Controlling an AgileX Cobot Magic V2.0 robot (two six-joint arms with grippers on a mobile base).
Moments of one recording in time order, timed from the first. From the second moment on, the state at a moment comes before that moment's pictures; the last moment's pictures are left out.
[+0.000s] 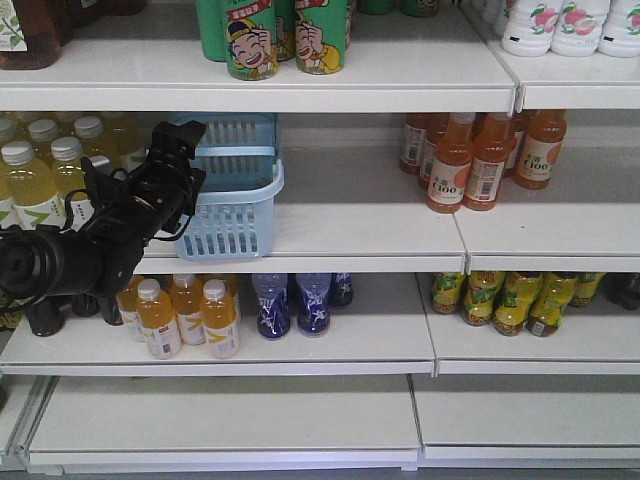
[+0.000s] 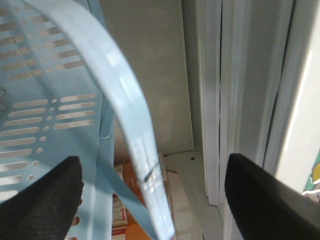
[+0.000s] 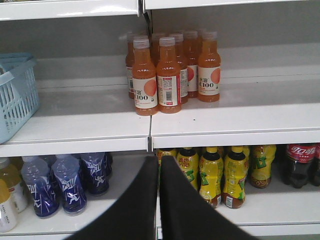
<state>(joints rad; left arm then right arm) -0.18 2.14 -1.25 0.11 -0.81 -1.56 0.05 -0.01 0.03 -0.34 0.18 0.39</state>
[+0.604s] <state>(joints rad) -0.18 2.20 -1.33 0.09 -0.78 -1.56 0.05 -0.01 0.03 -0.34 0.18 0.39</state>
